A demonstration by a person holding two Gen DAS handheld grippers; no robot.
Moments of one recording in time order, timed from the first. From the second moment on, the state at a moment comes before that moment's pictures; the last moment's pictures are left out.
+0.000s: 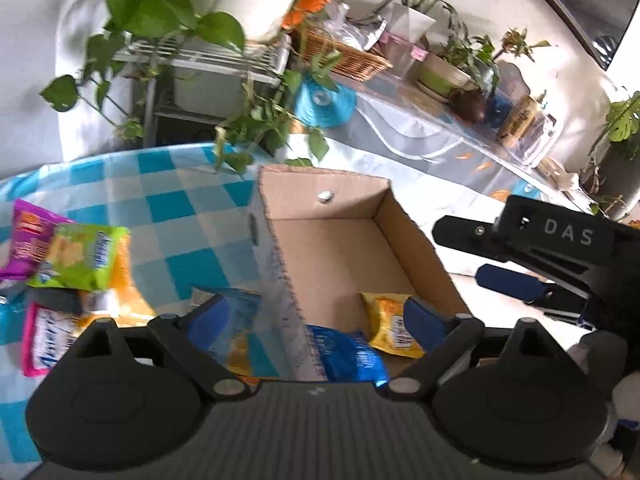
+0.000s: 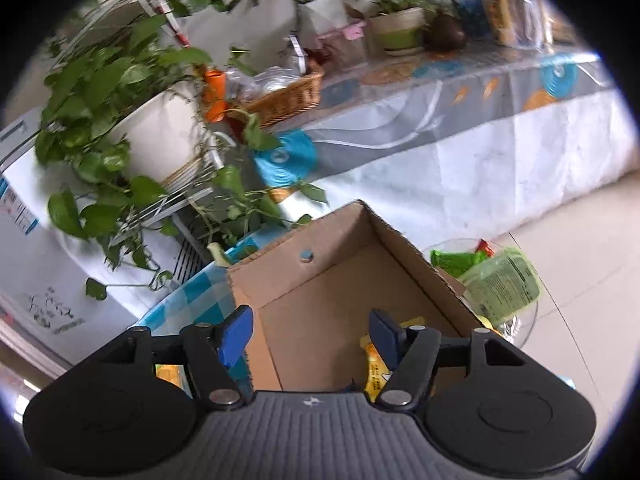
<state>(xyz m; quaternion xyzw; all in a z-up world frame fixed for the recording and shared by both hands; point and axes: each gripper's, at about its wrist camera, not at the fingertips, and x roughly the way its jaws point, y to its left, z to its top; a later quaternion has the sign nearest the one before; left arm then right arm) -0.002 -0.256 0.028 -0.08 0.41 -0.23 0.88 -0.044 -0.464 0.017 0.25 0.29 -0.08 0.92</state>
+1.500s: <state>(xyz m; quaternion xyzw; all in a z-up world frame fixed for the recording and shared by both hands) 0.073 0.003 -0.003 -0.02 0.44 -0.04 0.90 0.016 -0.294 0.007 0.08 0.34 0.16 0.92</state>
